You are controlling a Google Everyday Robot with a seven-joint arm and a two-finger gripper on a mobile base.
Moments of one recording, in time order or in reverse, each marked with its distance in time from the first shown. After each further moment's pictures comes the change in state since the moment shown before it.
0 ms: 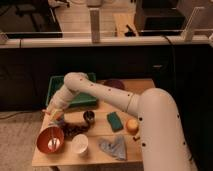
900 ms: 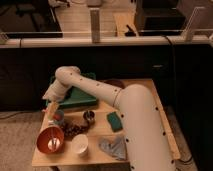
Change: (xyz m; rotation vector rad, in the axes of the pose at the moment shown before) arm -0.006 -0.056 0.018 0.006 0.108 -0.015
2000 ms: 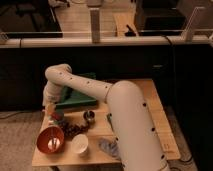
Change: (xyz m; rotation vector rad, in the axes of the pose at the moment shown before) arm 0.002 0.005 0.013 -0.060 0.133 -0.012
